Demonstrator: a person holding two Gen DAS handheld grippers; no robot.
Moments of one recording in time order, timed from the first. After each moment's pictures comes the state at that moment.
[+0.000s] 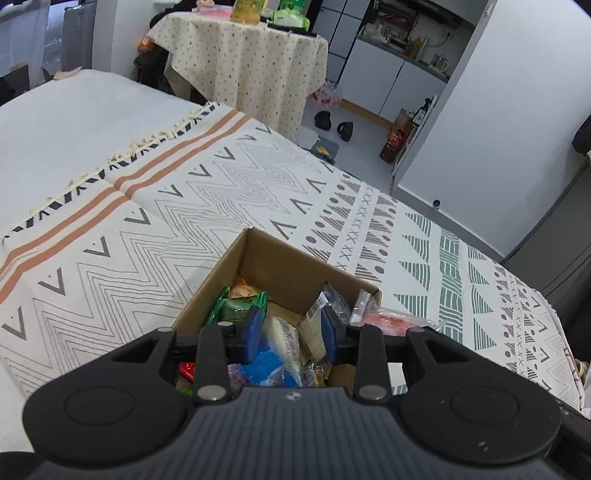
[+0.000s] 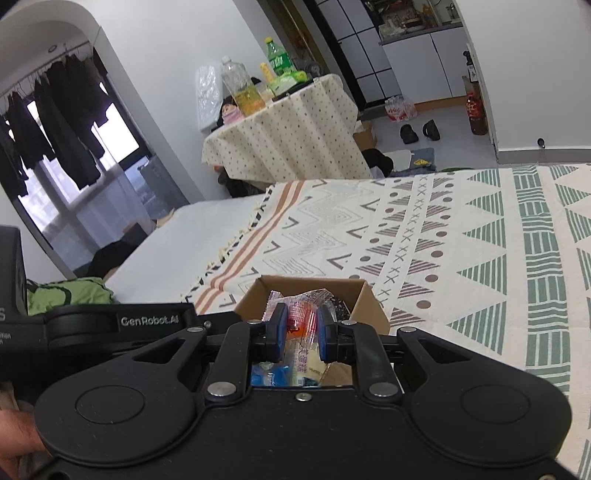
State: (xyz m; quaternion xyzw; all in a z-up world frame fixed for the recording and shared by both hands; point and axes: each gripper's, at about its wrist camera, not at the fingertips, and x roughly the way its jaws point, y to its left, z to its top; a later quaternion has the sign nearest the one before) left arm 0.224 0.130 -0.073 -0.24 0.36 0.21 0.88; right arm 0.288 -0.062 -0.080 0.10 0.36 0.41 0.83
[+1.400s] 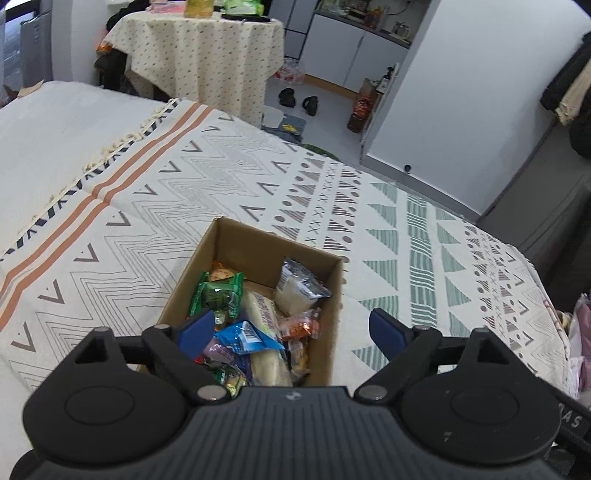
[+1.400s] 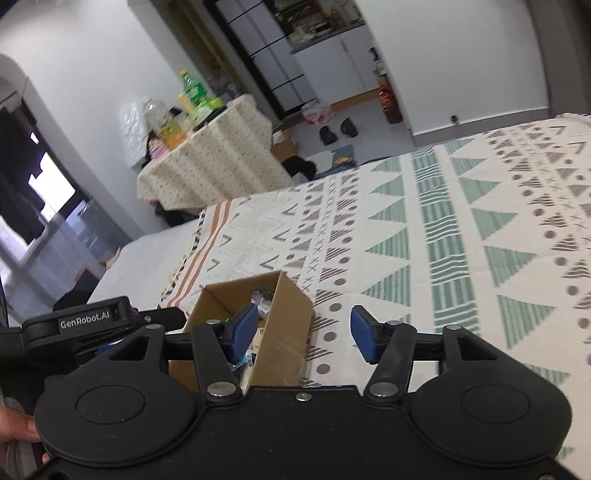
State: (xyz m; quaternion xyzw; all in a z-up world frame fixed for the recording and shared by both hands) left arm 0.208 0.108 -0.037 -0.20 0.40 0.14 0.88; right arm 0.254 -0.147 -0.056 0.16 0.38 0.28 0.87
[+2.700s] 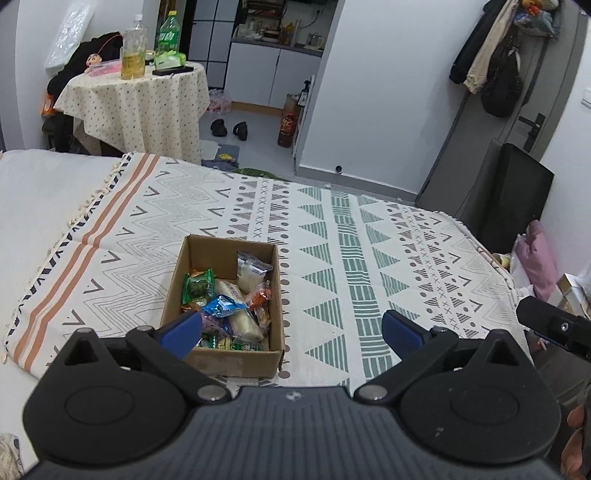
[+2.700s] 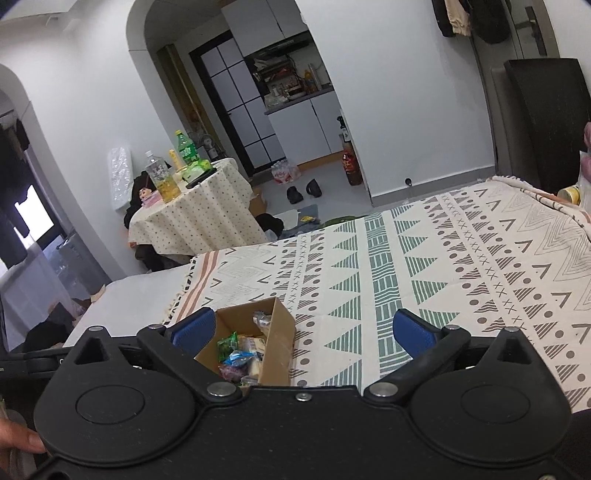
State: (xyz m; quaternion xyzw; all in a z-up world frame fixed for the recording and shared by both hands) left arm 0.097 0.067 0.039 -0.12 0.37 0.04 0.92; right arm 0.128 -0.205 0.029 0.15 0.31 0.21 0.92
